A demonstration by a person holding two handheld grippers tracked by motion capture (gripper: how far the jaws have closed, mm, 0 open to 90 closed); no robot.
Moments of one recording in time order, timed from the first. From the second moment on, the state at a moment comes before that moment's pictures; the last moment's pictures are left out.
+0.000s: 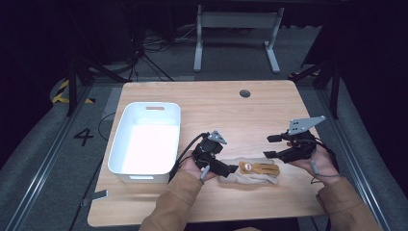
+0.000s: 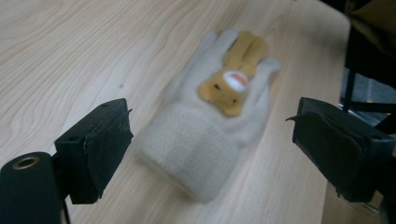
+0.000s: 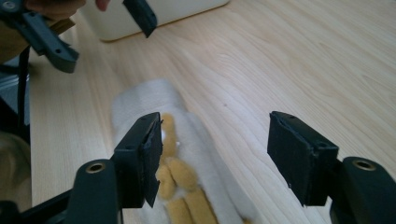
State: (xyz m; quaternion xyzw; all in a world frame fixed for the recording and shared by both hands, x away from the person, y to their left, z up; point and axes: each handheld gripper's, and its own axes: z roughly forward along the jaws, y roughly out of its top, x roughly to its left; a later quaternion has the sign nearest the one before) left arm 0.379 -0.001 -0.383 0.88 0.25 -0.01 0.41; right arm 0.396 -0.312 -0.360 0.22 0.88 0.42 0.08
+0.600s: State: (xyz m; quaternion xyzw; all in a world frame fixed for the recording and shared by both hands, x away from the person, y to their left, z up) left arm 0.380 -0.008 -0.386 0.88 0.24 0.01 0.41; right arm 0.400 -0.371 -0.351 0.35 0.81 0.45 0.16
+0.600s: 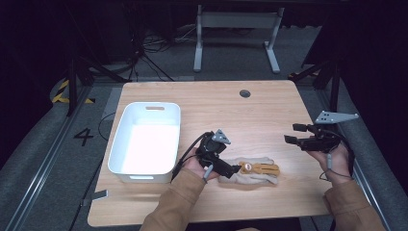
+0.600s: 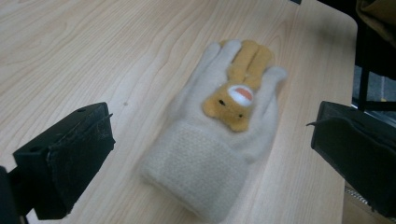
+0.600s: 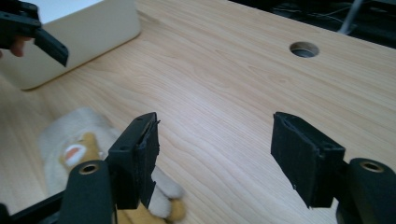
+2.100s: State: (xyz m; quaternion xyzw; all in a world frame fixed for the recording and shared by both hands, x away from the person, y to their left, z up) left arm 0.375 -0.024 -0.444 0.88 0.19 0.03 0.44; right arm 0.416 -0.401 -0.366 0.41 0.78 0.44 0.15
